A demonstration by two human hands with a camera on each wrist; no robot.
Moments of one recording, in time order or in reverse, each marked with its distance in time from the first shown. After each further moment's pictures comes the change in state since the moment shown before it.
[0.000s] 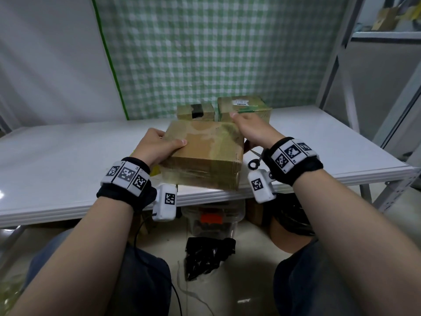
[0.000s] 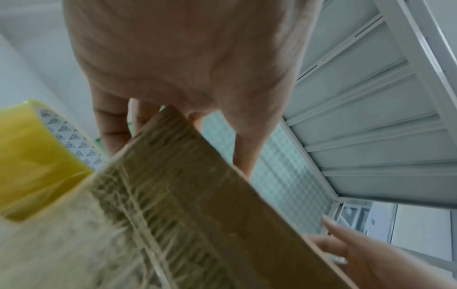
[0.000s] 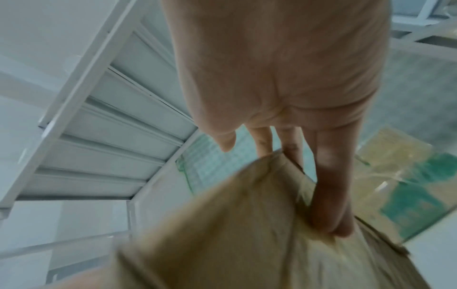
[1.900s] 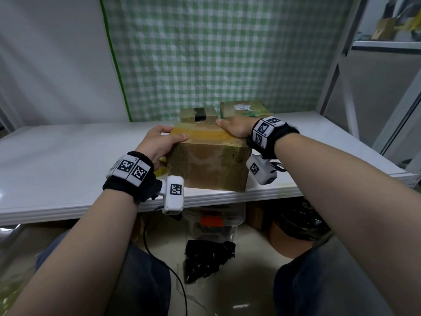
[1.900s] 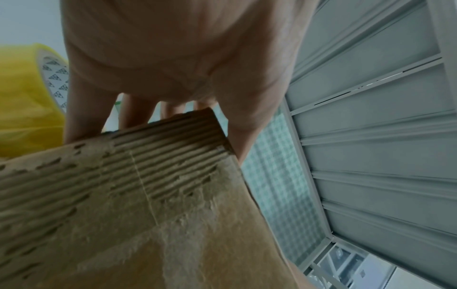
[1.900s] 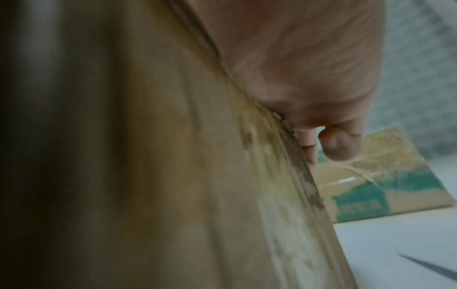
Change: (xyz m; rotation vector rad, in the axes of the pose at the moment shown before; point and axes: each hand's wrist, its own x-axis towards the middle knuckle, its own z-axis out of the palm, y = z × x) left_hand -0.006 0.012 -0.005 -0.284 -0.078 -0.104; right_hand 0.063 -0.019 0.012 -0.607 -0.273 0.037
